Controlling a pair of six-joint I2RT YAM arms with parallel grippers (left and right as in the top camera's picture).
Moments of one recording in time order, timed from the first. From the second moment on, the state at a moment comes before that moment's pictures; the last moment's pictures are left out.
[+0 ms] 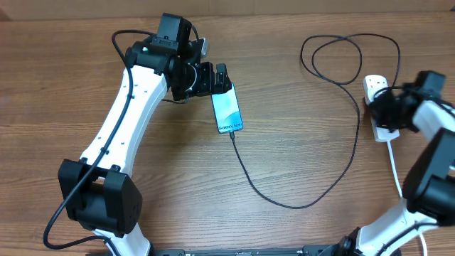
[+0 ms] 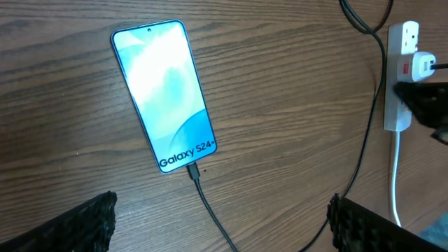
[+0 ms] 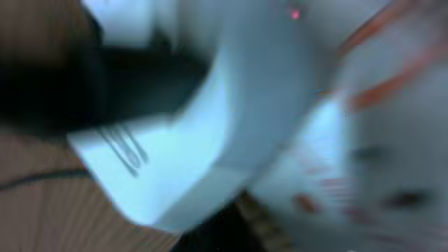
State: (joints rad) left arm -0.28 1.86 1.73 -1.05 0.41 -0.34; right arm -0.42 1.96 1.21 -0.49 -0.38 0.47
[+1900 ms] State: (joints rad) left arm -0.31 0.62 1.06 -1.17 0.25 -0.27; right arm 0.49 0.95 1.14 -1.01 -0.22 0.21
